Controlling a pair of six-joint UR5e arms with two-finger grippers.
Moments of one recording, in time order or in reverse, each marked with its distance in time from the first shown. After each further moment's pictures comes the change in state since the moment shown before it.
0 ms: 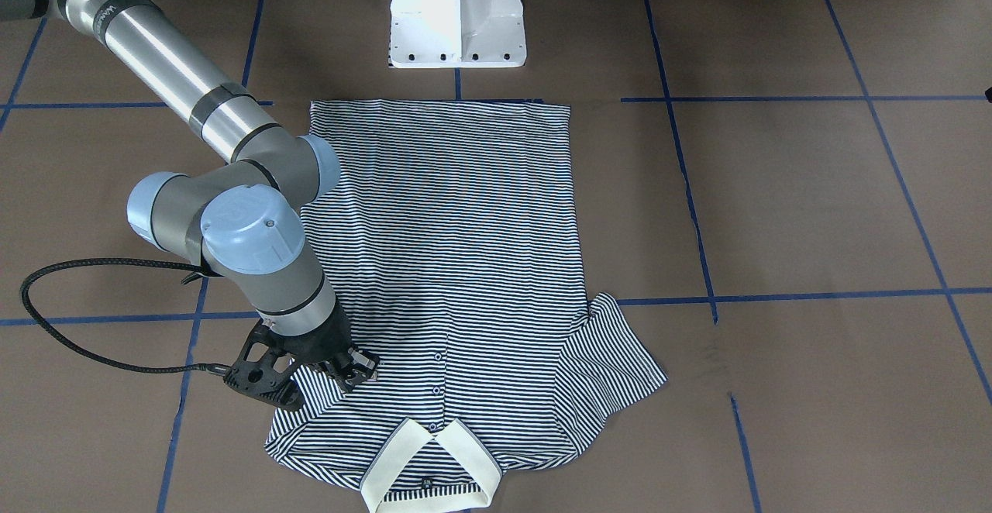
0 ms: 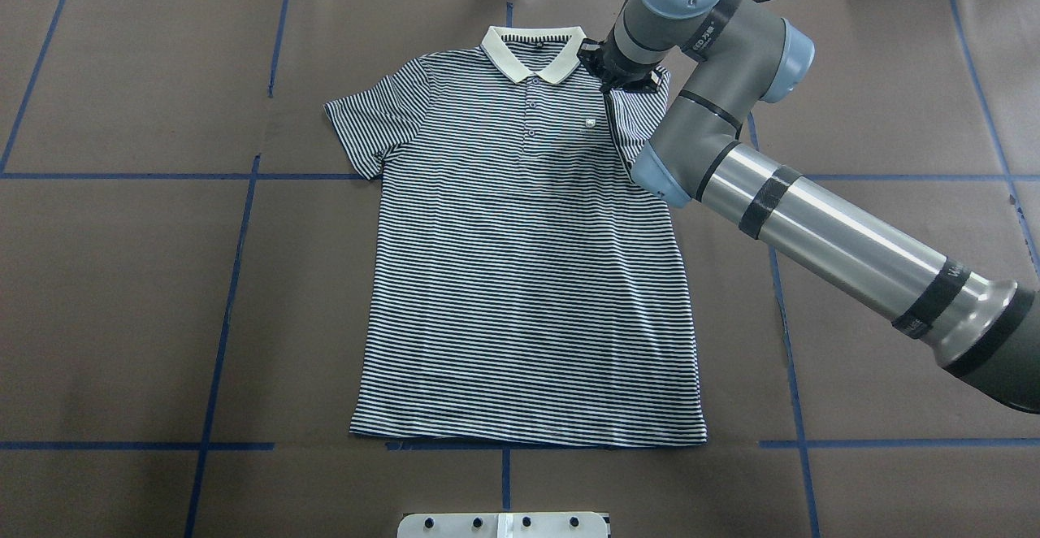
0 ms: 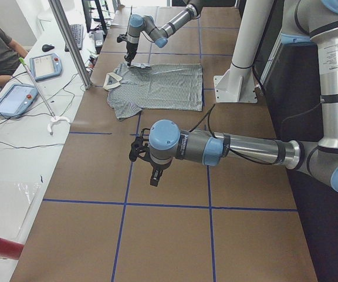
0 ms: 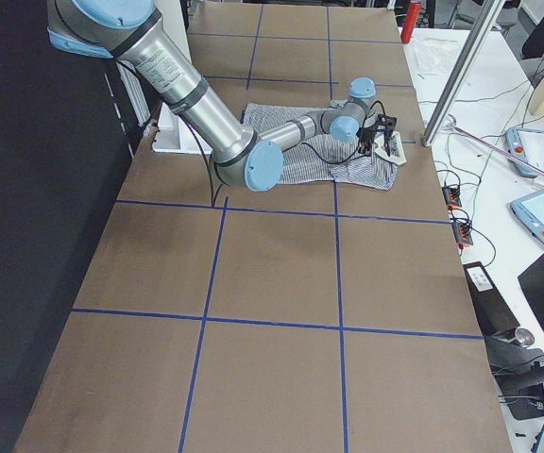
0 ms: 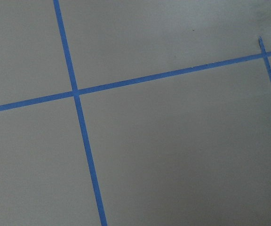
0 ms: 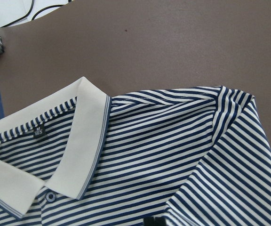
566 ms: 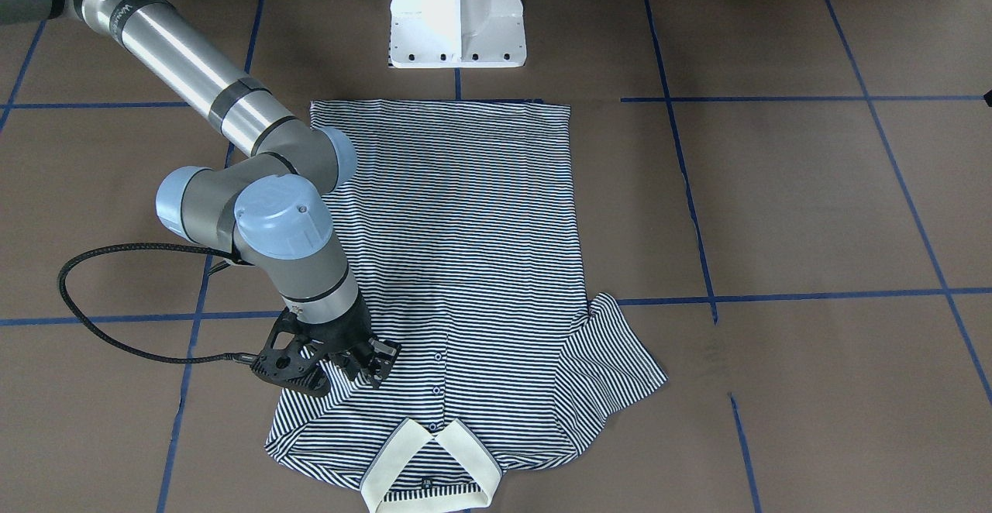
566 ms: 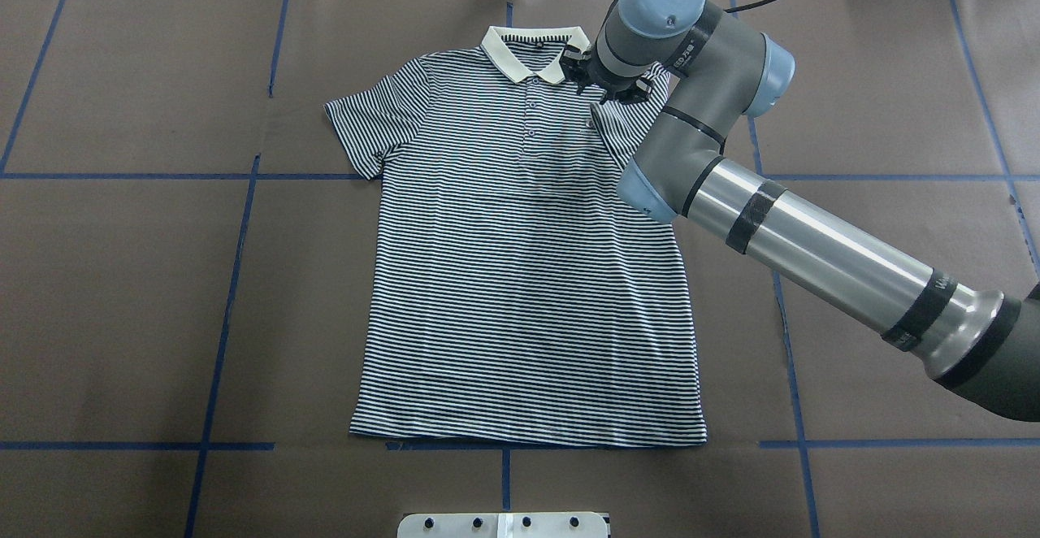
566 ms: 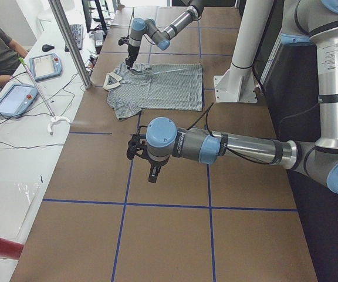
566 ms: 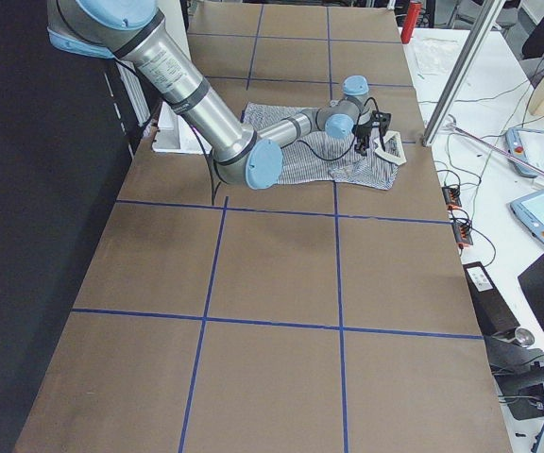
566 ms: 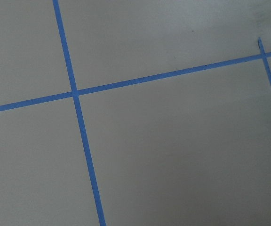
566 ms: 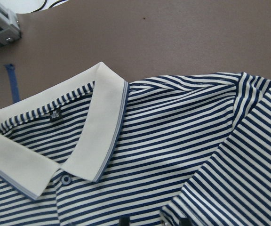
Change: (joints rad) left arm 0.014 -0.046 0.011 -0.028 -0.030 -0.128; right arm -0.033 -0.003 0.046 0.002 -0.042 0.000
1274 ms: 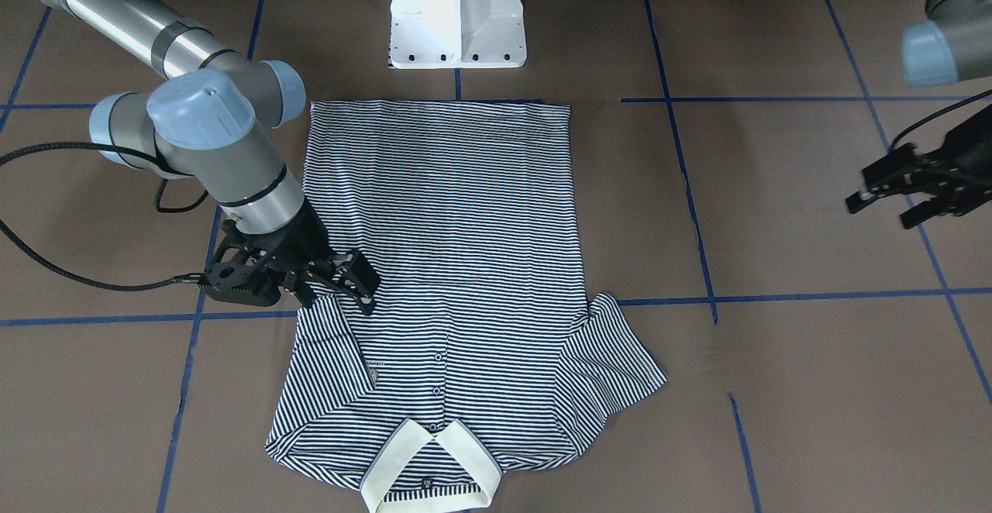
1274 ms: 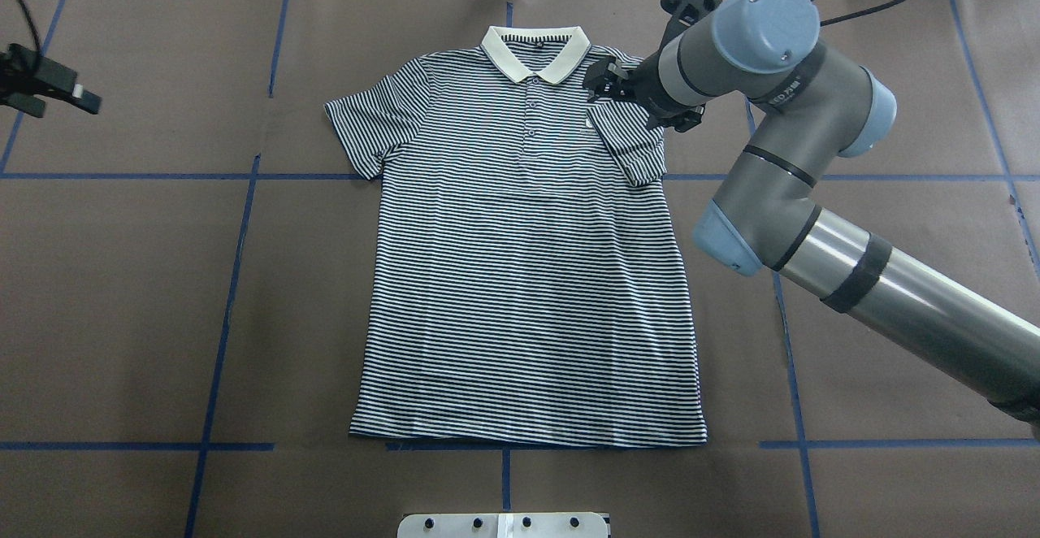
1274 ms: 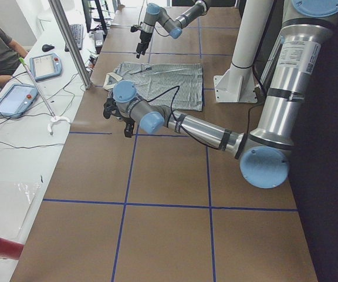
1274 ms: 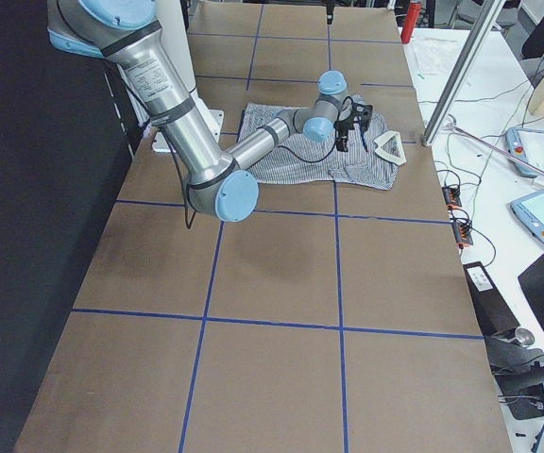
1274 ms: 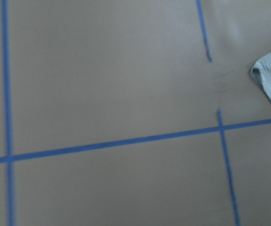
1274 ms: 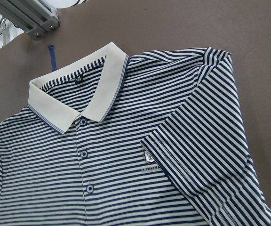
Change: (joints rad) left arm 0.372 -0.425 0.222 -0.269 0.090 -0.651; right arm 0.005 -0.285 0.437 -0.006 0.054 0.007
